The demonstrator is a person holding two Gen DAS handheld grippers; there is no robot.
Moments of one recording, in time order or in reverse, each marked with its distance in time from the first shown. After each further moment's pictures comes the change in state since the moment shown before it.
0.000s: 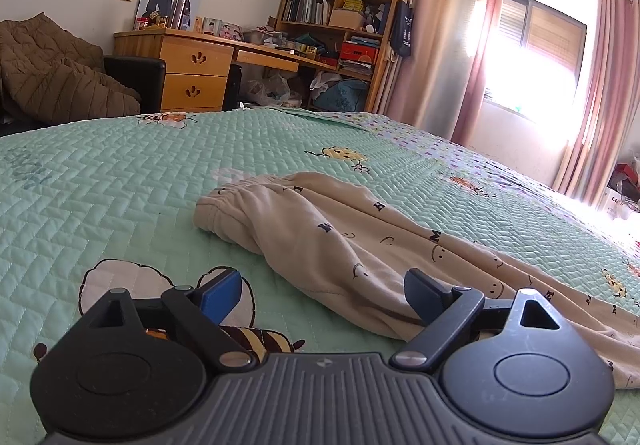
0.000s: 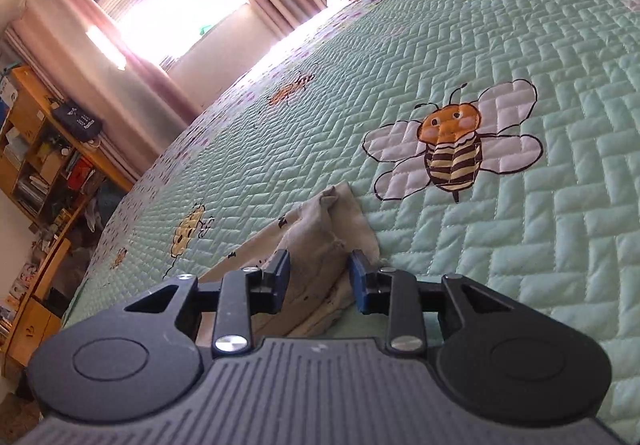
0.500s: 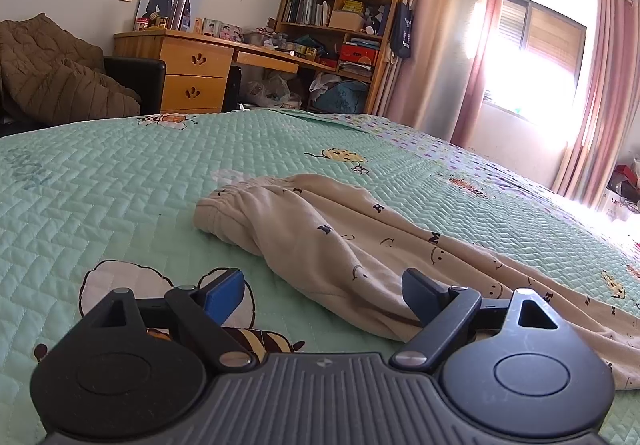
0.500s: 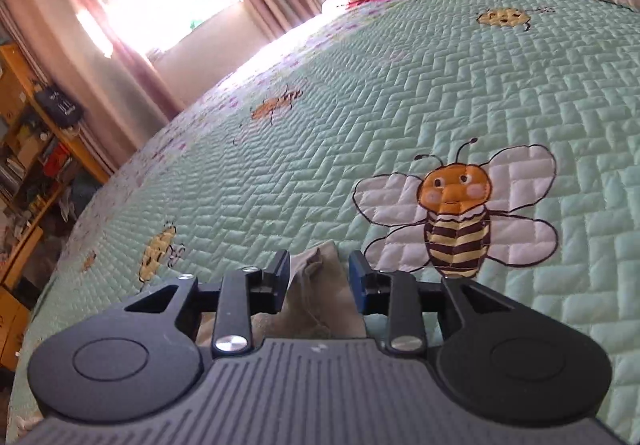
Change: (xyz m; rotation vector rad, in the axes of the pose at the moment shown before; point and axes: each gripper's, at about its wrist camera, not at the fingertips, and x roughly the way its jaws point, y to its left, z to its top) left arm 0.000 0.000 0.000 -0.003 -0.004 -0.002; right arm 0.009 0.006 0.030 -0.102 -0.028 -0.063
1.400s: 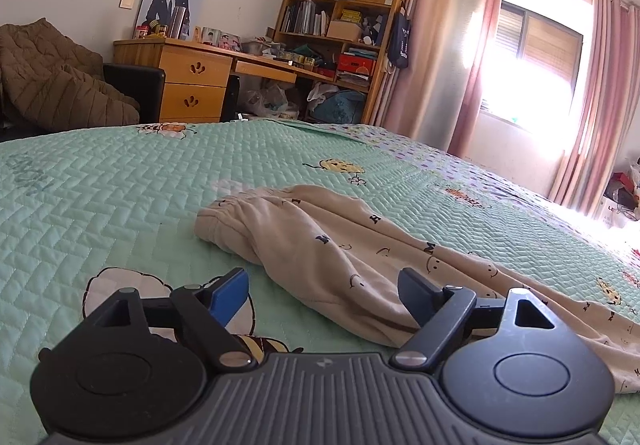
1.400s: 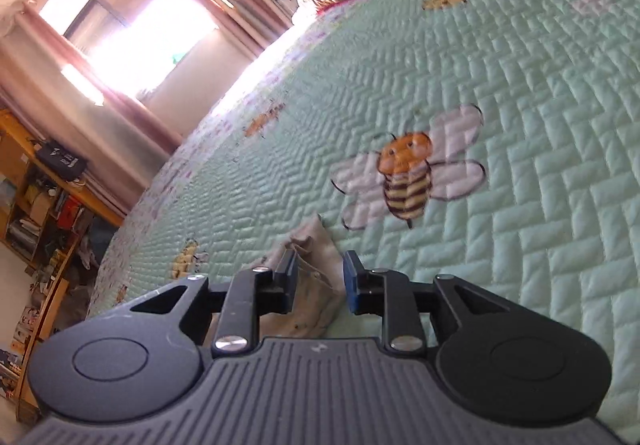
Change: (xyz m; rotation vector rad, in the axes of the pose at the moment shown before) left arm -0.005 -0.001 0.001 -0.003 -0.030 -0.008; right arm -0.048 -0.011 -0.012 0.163 -0.027 0.037
